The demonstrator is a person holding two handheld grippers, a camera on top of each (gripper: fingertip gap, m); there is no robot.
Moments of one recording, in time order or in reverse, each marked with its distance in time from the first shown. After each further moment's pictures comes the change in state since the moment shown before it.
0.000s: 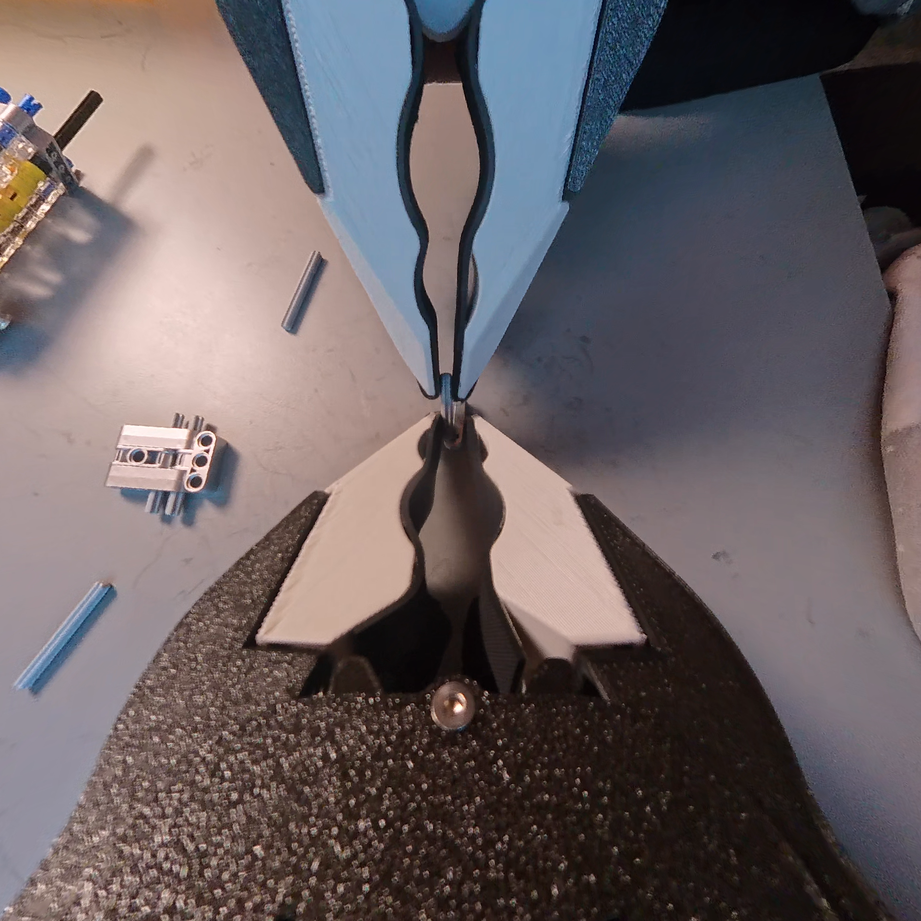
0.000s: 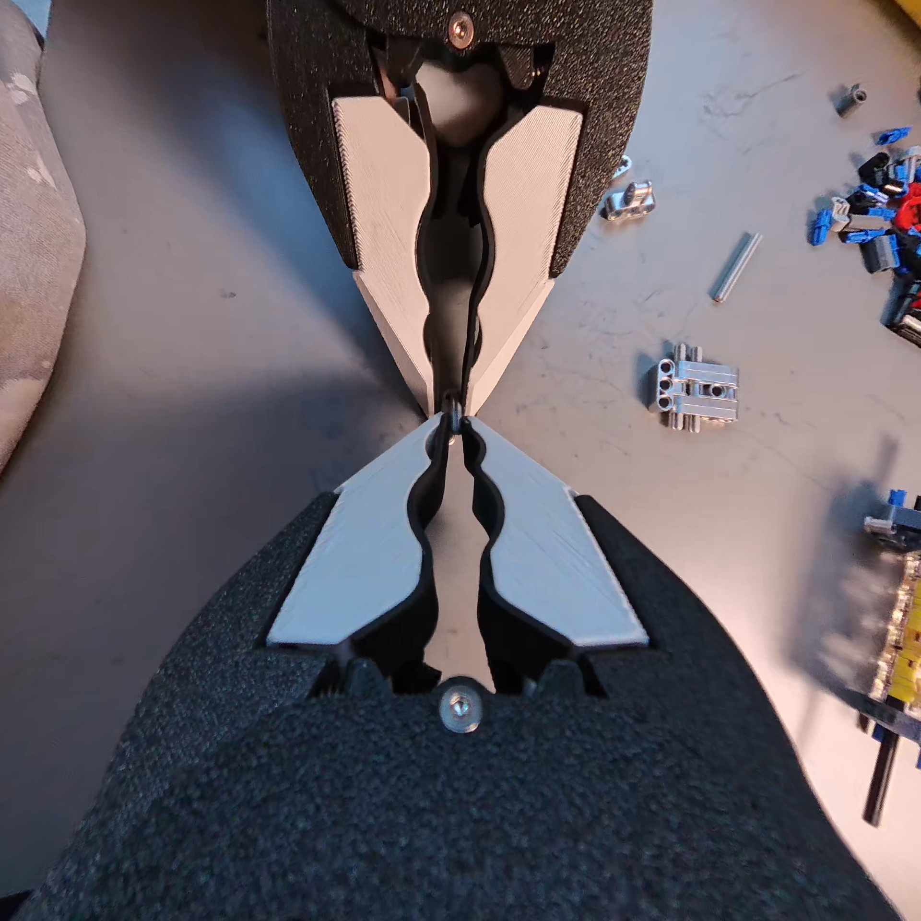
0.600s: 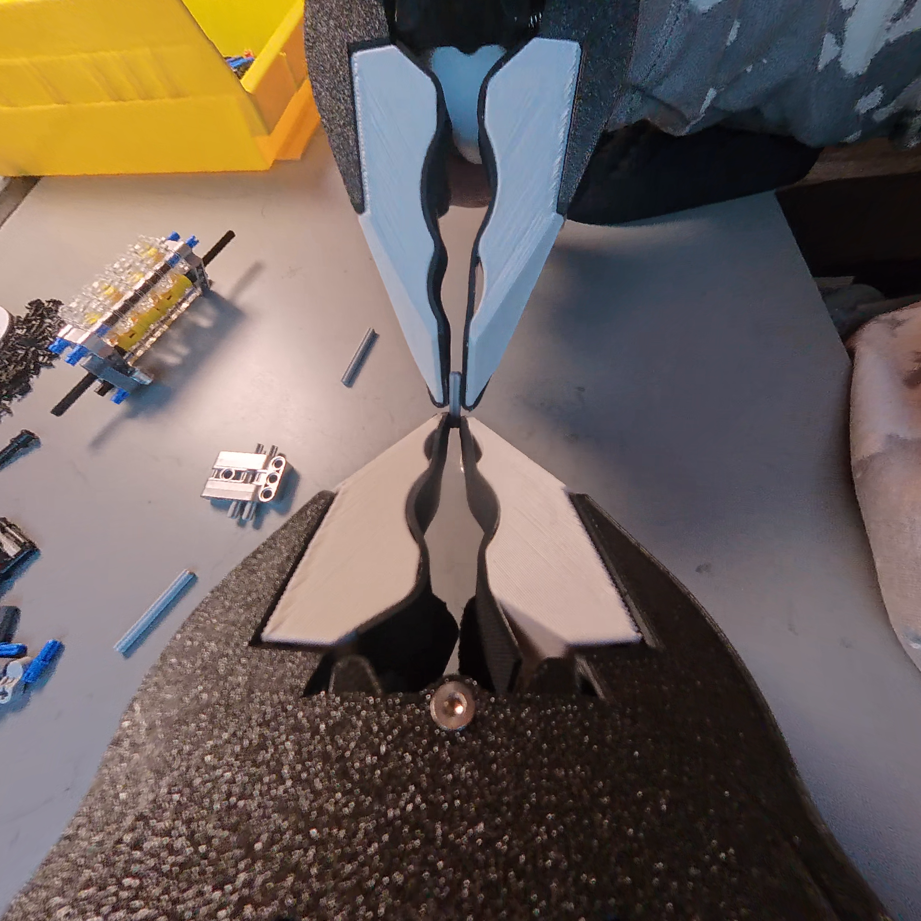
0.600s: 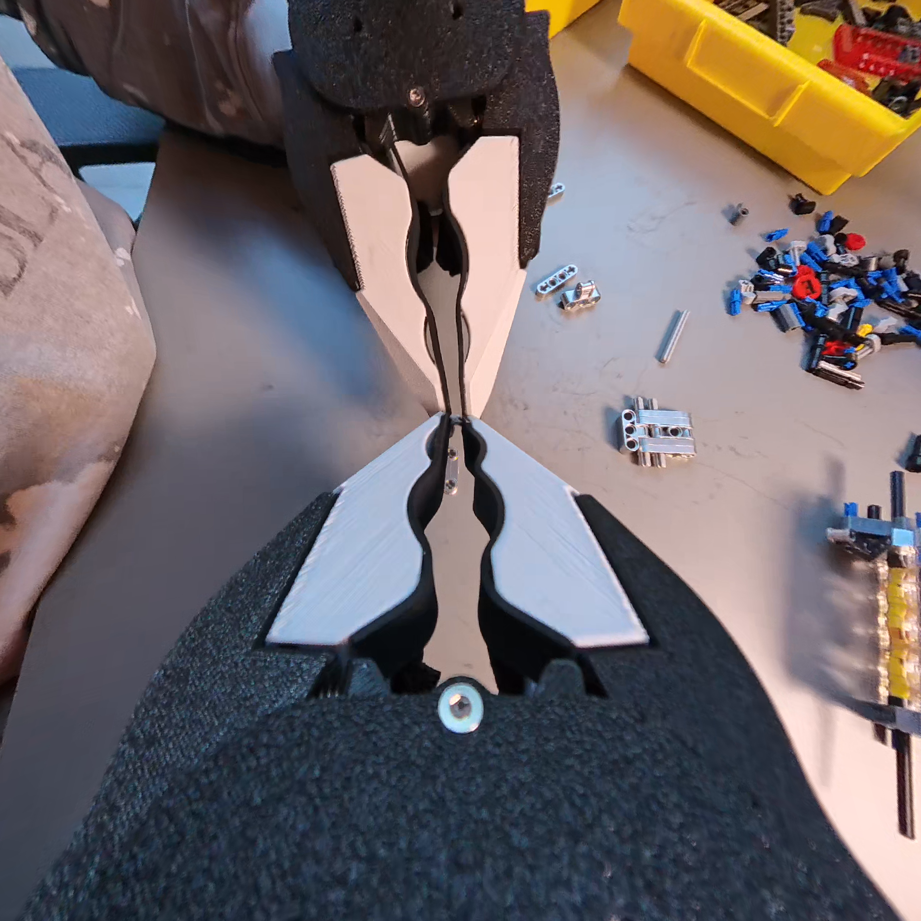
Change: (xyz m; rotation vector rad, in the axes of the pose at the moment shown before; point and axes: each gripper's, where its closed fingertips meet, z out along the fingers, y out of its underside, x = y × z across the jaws) left arm -0.004 -0.025 -0.029 0.184 -0.091 0.035; right arm 0.002 -0.031 -0.020 0.208 0.035 0.071
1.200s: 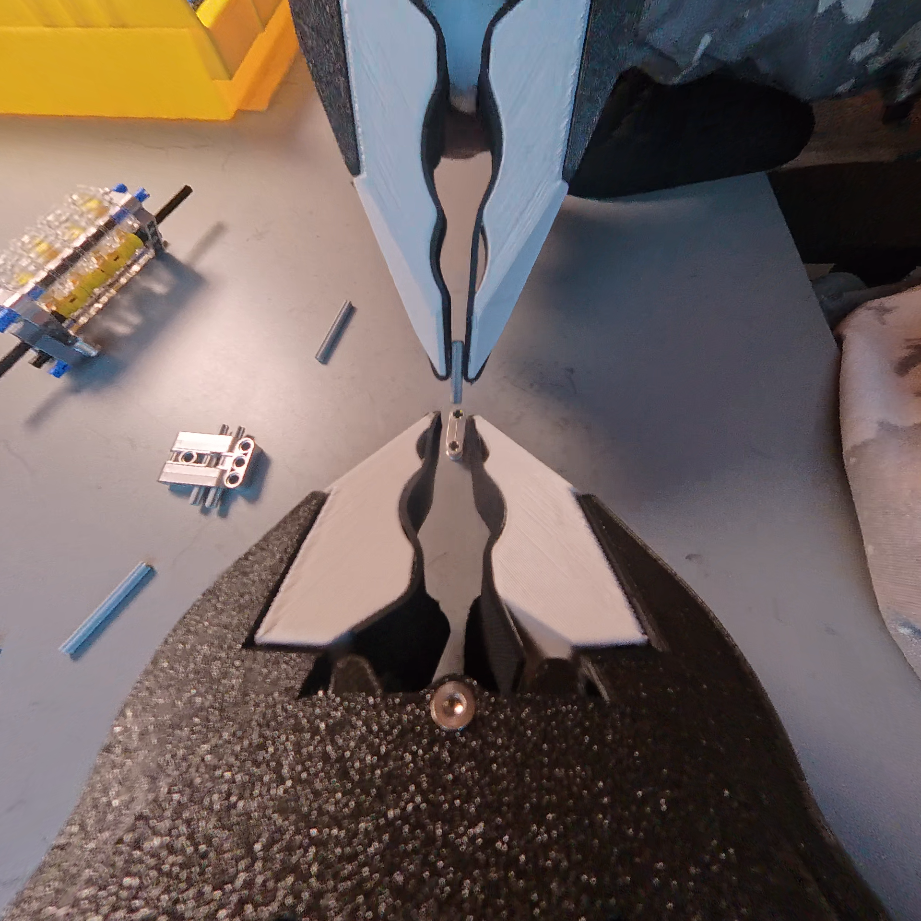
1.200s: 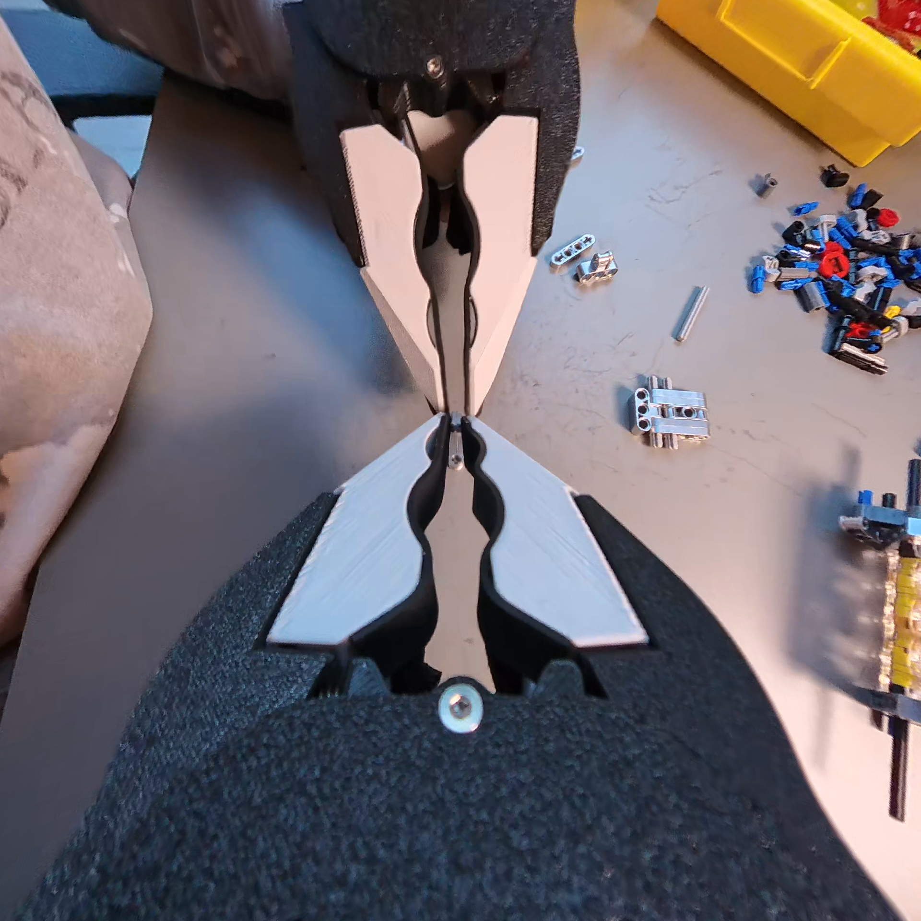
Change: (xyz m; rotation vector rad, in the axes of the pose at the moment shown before) left arm 0.005 0.010 0.005 -0.038 0.043 -0.037; right arm -0.003 0.012 -0.001 -0.053 -0.021 -0.023
